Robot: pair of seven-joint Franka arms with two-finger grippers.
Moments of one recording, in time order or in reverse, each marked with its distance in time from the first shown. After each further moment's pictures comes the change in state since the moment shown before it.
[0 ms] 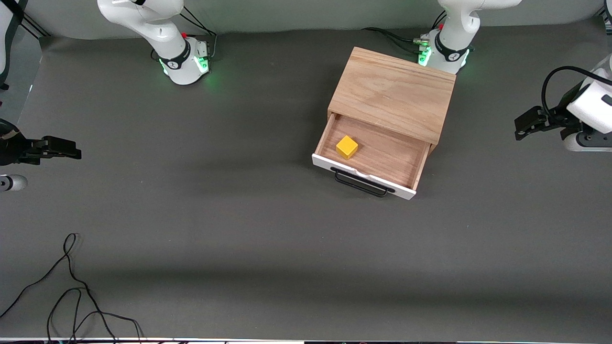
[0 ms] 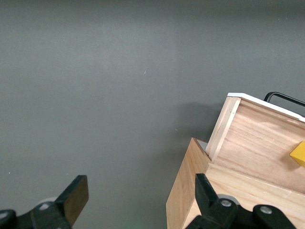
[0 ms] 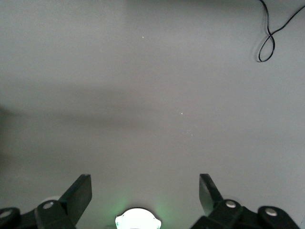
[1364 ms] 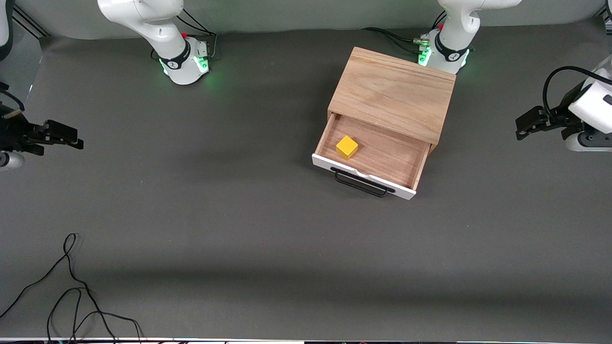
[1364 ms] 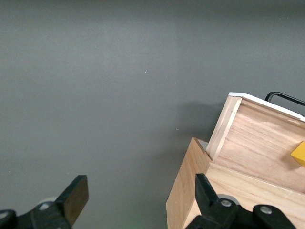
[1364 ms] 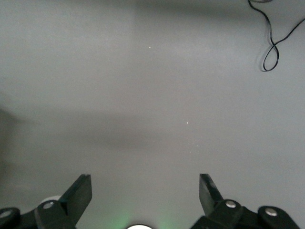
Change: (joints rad) left arm 0.000 0.000 0.003 0.000 0.000 -0.003 0.000; right arm -0.050 -0.252 0.067 -0.352 0.000 0.227 0.000
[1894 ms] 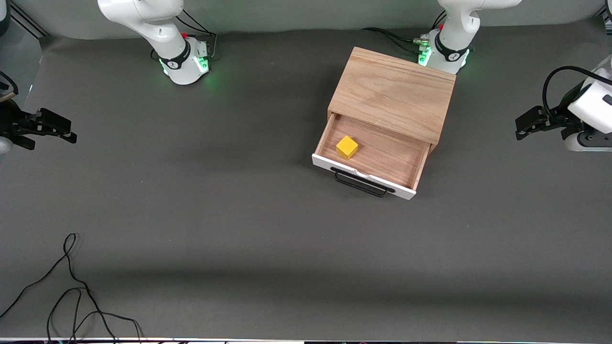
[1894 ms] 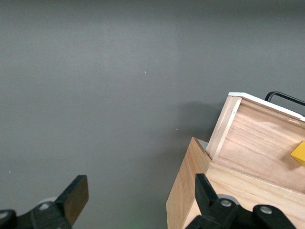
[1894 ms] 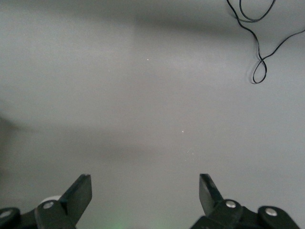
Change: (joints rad) left arm 0.000 0.000 0.000 0.000 0.000 0.000 0.000; right arm -0.001 -0.044 0.022 -0.017 -0.026 0.038 0.006
